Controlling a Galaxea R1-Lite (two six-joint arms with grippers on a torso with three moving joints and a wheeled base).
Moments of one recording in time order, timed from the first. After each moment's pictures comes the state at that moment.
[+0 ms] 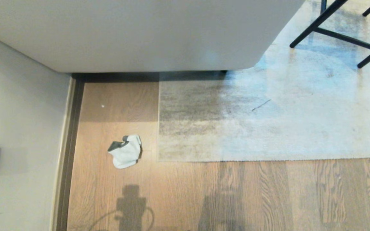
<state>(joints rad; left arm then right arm) 0.00 0.00 0.00 0.00 0.00 -0.01 0.00 0.00 0.00 0.00 0.00 -0.01</state>
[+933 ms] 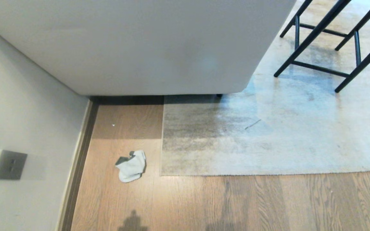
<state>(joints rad) 0.00 0.00 0.00 0.00 0.00 -0.01 0.00 0.00 0.00 0.00 0.00 -0.01</state>
